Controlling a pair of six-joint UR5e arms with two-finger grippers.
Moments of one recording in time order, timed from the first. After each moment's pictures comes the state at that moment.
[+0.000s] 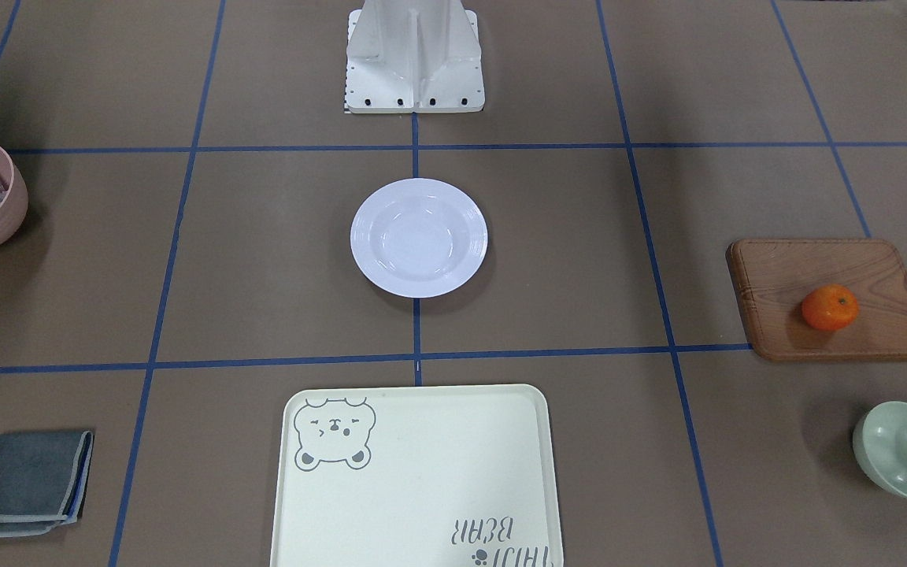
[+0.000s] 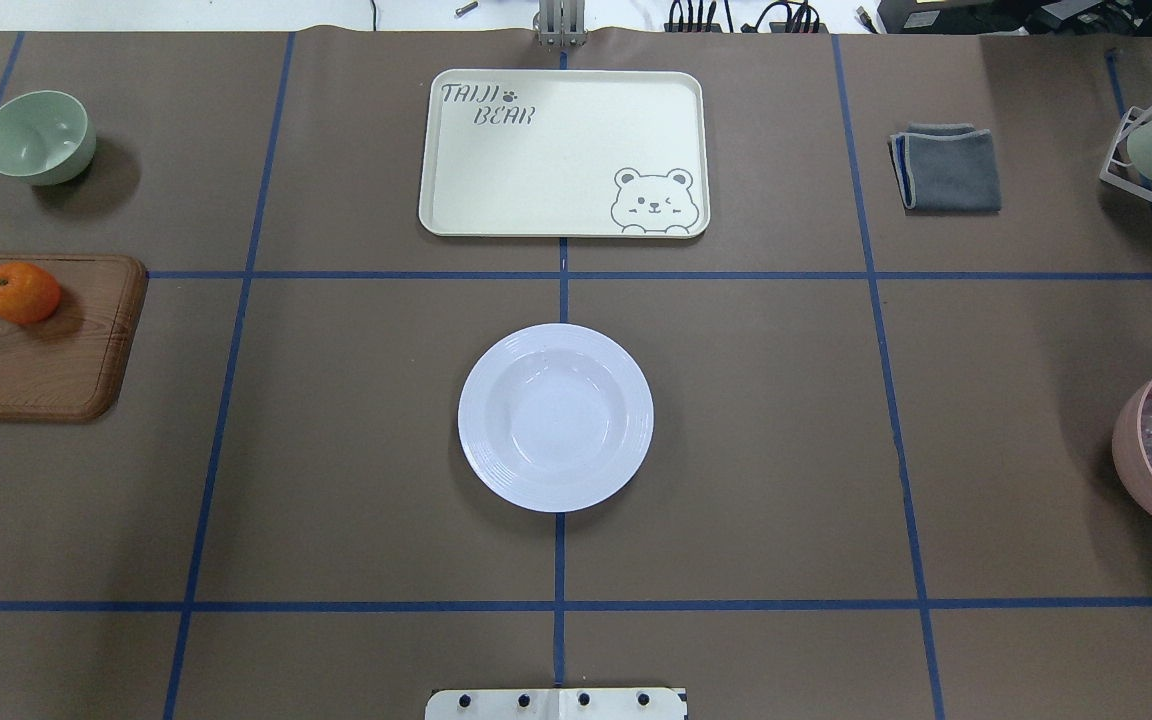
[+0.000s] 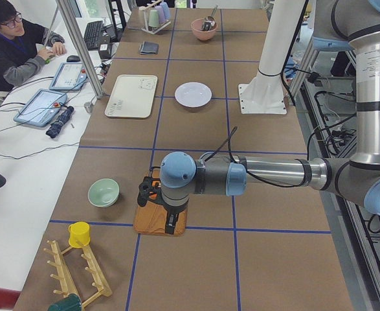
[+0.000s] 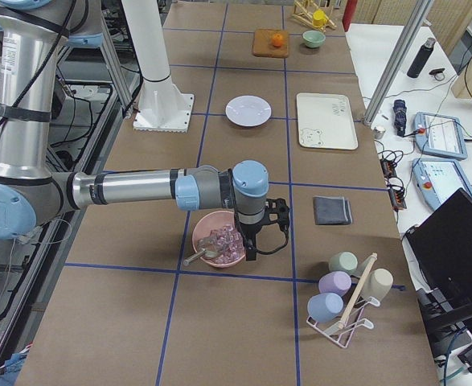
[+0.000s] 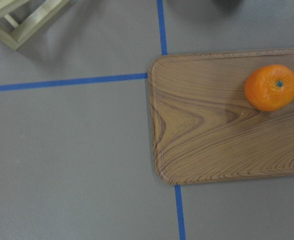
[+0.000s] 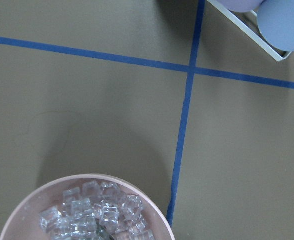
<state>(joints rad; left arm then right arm) -1.68 -1.44 -1.76 -1.62 -2.41 0.17 1.49 -1.74 1.88 -1.56 2.32 0.00</state>
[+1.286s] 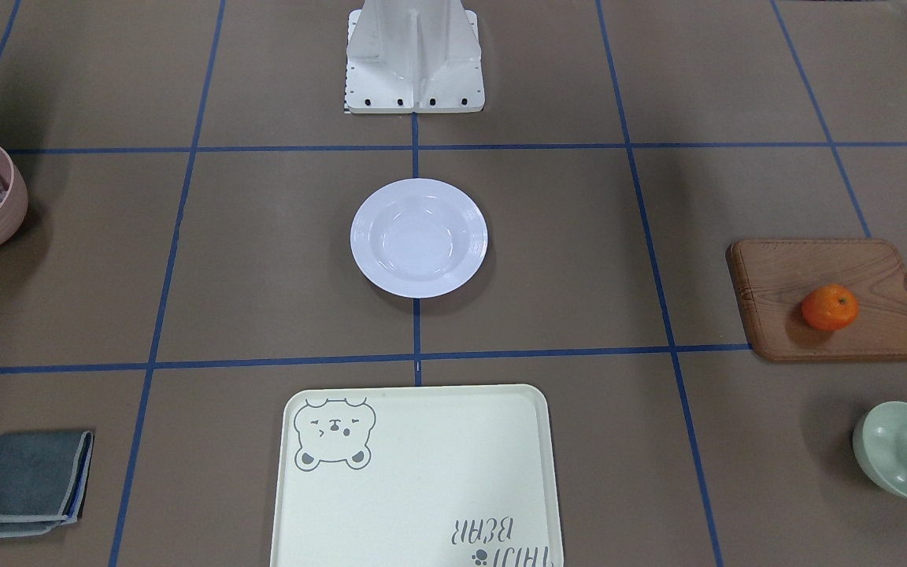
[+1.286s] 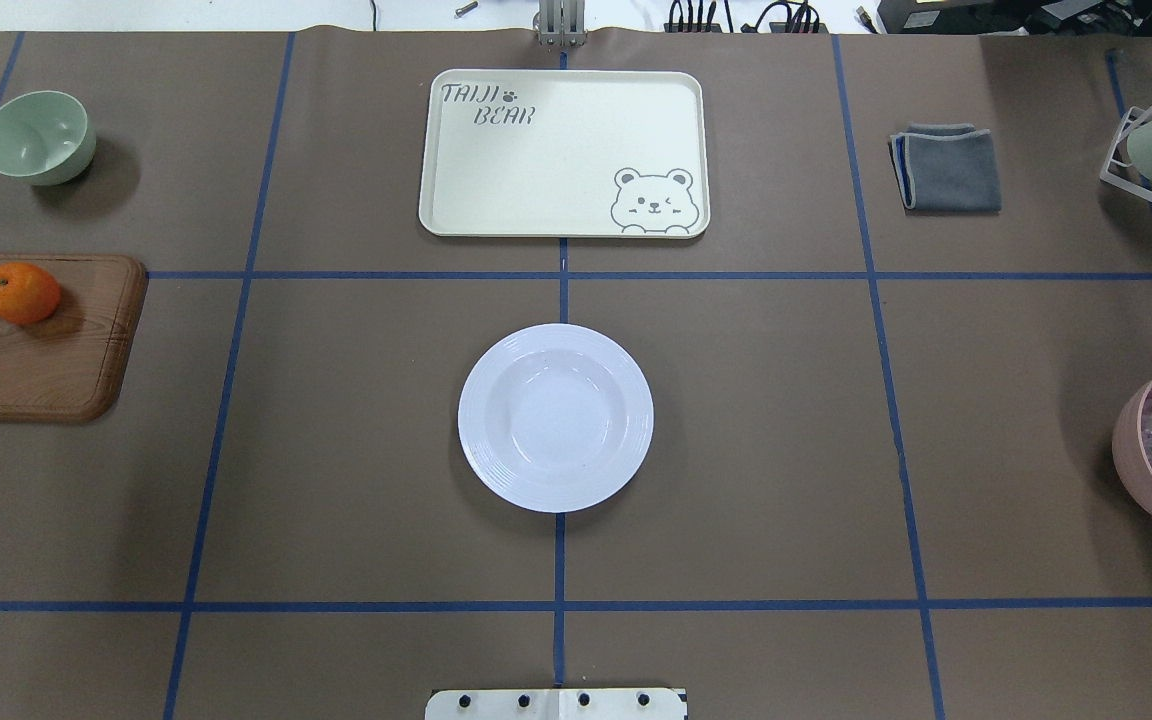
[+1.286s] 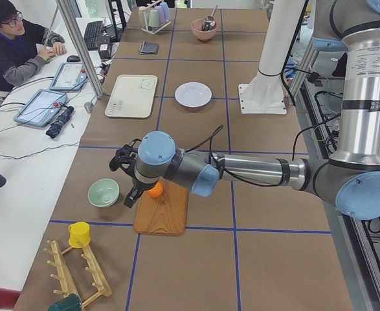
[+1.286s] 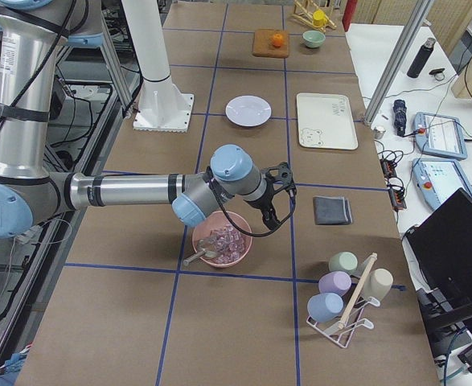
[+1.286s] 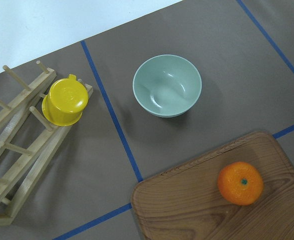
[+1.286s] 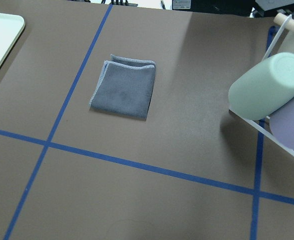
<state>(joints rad) -1.59 -1.59 -1.65 -1.95 -2.43 0.08 1.46 -1.76 1.84 -0.90 2.39 0.46</state>
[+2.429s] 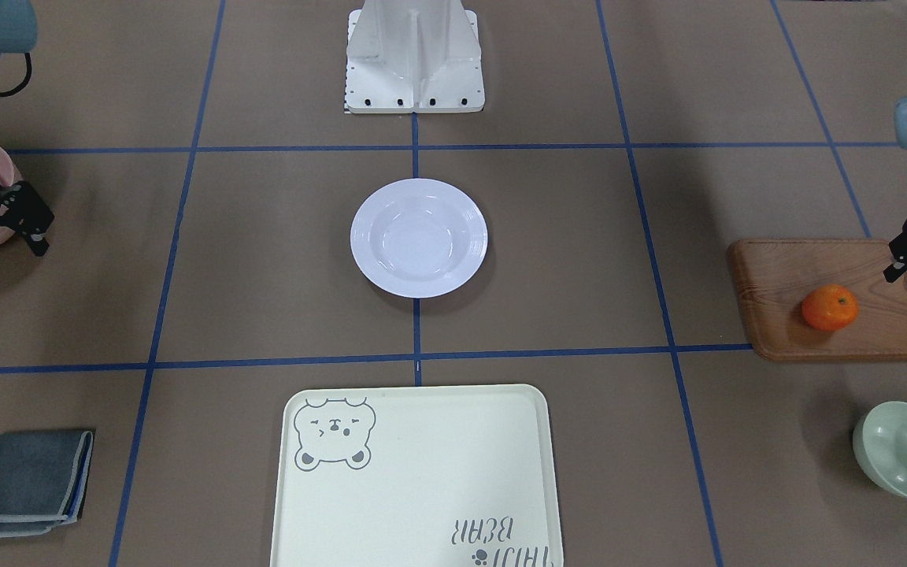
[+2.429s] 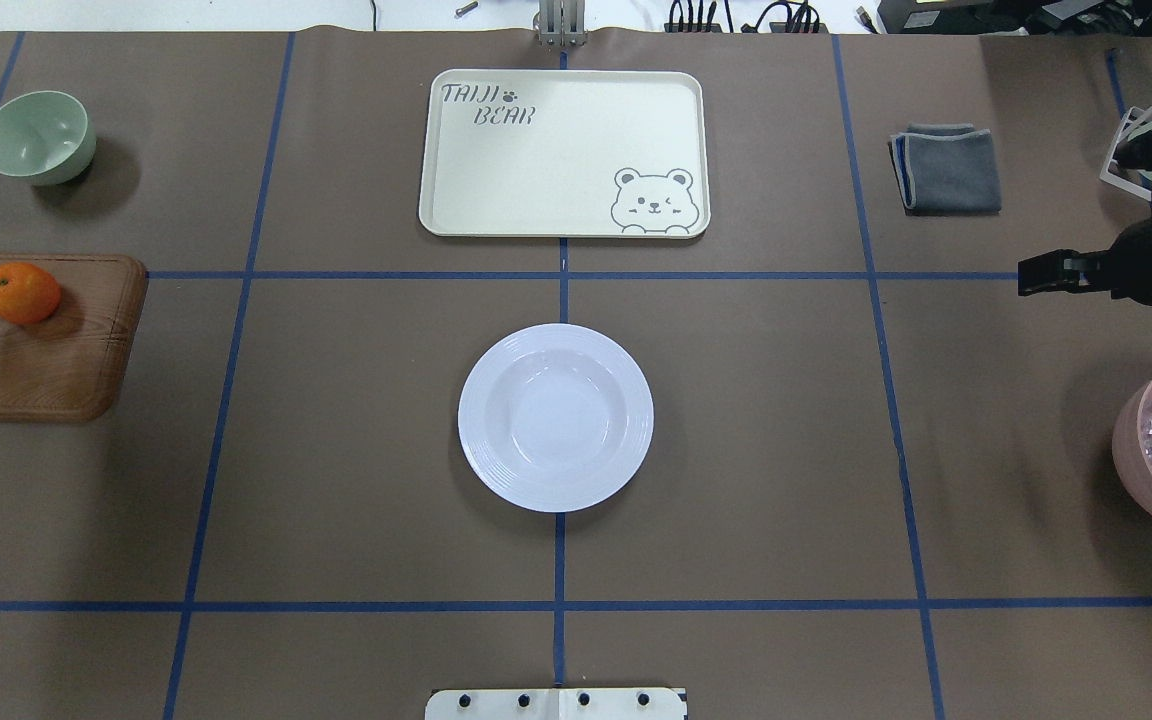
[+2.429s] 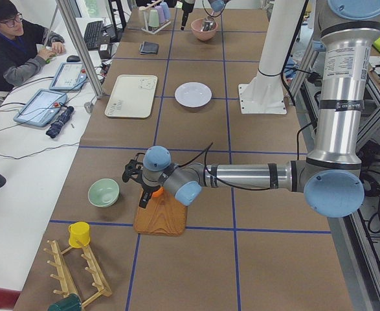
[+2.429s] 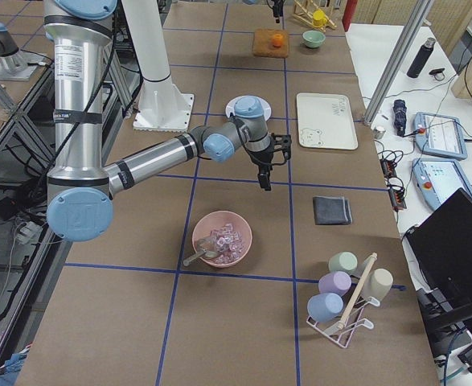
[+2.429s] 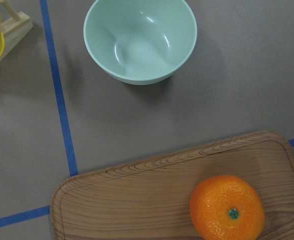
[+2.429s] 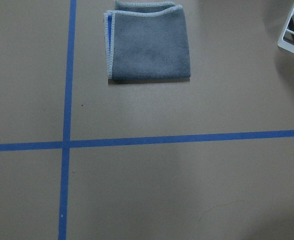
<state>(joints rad) -1.28 -1.61 -1.43 -2.33 -2.27 -0.42 0.96 -1.61 2.01 -1.30 1.91 0.91</state>
